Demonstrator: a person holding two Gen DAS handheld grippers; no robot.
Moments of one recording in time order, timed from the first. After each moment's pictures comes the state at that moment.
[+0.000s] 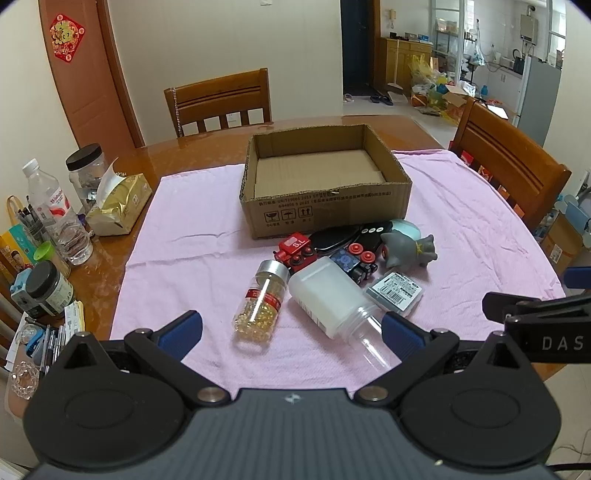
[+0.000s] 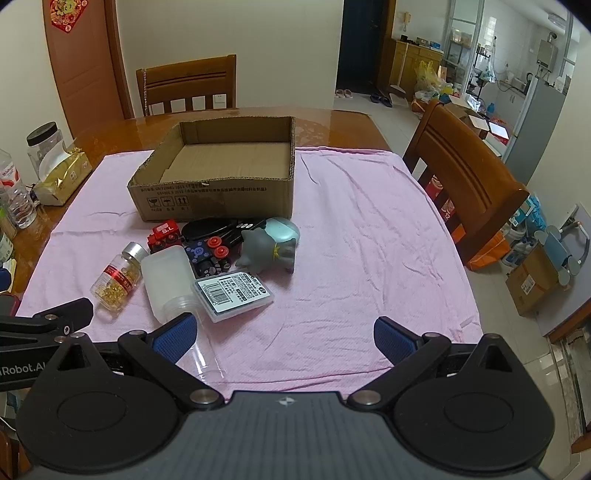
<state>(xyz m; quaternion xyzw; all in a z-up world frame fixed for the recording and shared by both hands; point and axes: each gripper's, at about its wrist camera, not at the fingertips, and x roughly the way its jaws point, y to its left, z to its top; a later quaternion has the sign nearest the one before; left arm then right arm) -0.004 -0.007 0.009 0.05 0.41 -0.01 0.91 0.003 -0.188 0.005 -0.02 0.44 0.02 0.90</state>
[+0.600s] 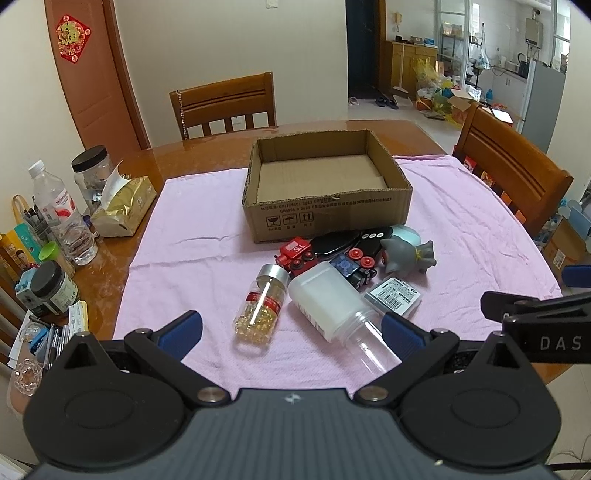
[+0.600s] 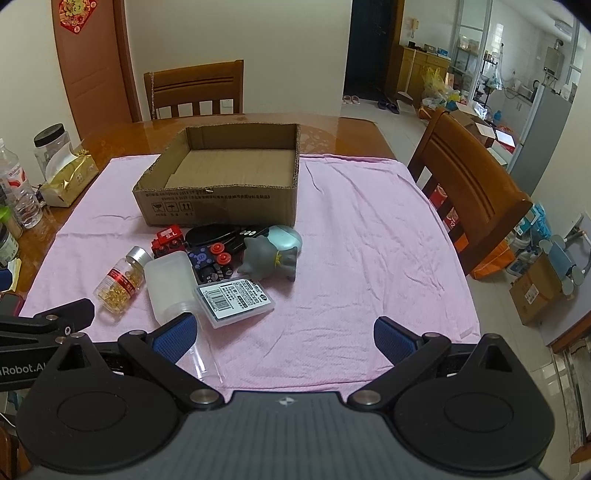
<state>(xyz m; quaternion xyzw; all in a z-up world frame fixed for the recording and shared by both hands) -0.007 -0.014 0.015 0.05 0.40 0.00 0.91 0.005 -0.192 0.010 -0.02 0.43 0.03 0.90</state>
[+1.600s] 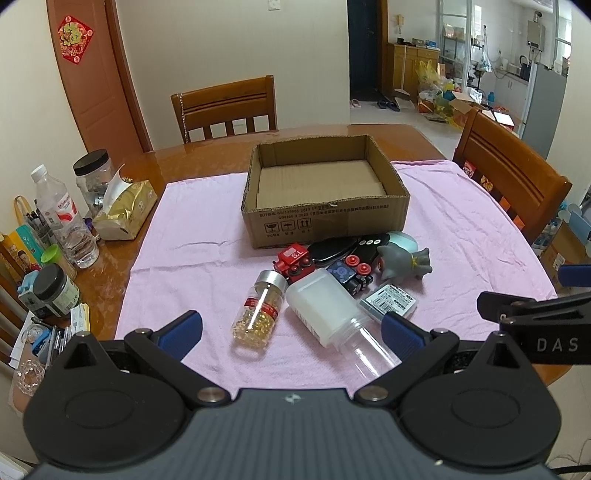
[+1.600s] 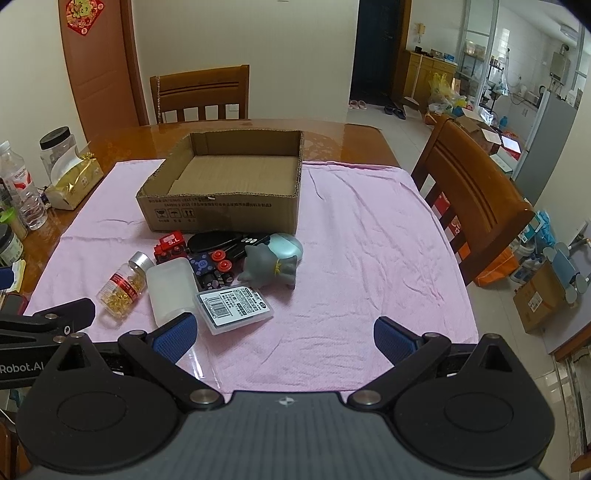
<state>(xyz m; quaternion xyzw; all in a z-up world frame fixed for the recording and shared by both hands) -0.007 -0.021 0.024 0.04 0.40 0.01 0.92 0.008 -0.199 0.018 -0.02 0.42 0.04 0.90</state>
